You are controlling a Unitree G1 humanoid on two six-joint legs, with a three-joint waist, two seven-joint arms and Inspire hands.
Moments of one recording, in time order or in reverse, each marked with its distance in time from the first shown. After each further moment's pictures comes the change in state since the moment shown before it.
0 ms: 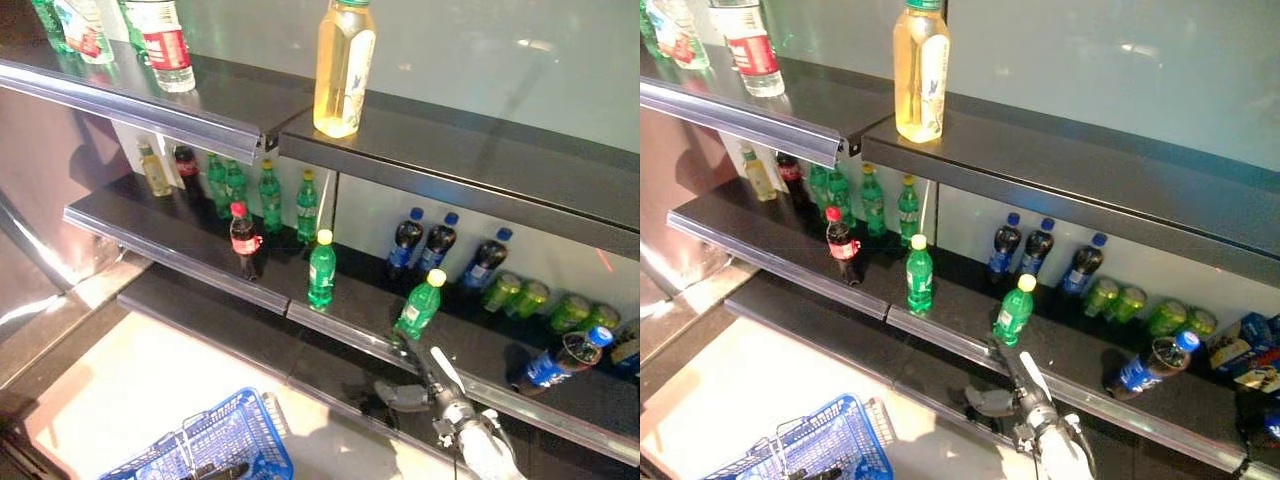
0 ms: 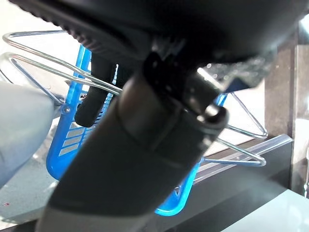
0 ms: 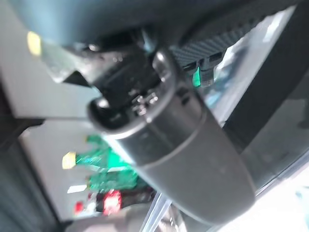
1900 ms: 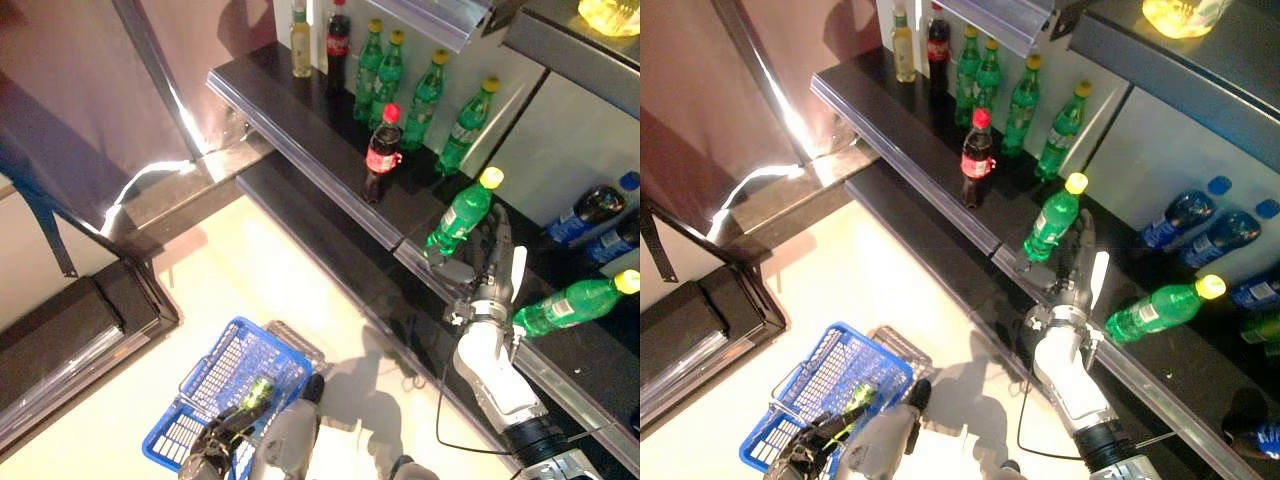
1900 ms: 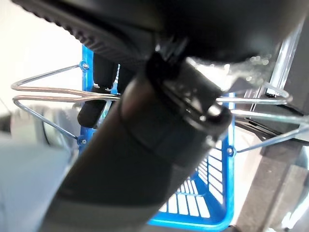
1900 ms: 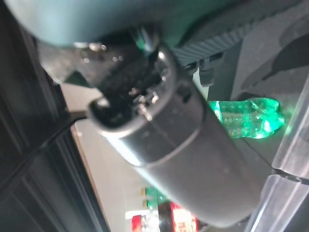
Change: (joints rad) left arm -0.046 -0.032 -0.085 -0.143 -0.184 -0.039 -0.017; right arm -0.426 -0.001 -0.032 -0.043 0.275 0.079 -0.752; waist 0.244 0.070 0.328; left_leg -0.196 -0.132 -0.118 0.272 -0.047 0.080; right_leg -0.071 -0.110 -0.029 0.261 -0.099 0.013
